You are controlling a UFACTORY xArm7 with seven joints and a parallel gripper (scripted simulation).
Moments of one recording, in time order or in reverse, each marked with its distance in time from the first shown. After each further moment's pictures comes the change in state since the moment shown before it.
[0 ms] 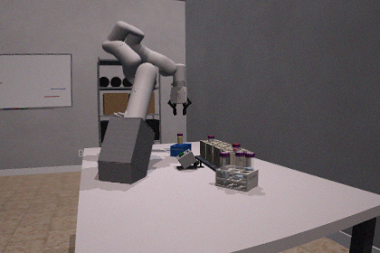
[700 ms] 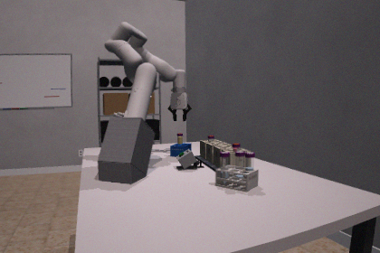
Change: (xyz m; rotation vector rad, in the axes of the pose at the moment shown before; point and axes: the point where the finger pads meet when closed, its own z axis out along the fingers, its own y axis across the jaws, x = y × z) arm 0.000 0.000 0.035 0.000 0.001 0.000
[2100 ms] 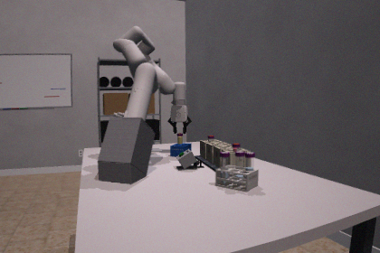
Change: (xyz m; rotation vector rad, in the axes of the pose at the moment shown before) arm 0.000 0.000 0.075 0.000 -0.001 0.000
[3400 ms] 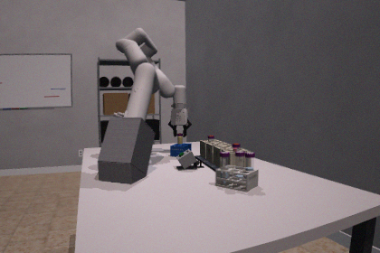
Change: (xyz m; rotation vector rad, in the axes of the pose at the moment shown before) arm 0.000 0.000 0.019 0.000 0.000 0.000
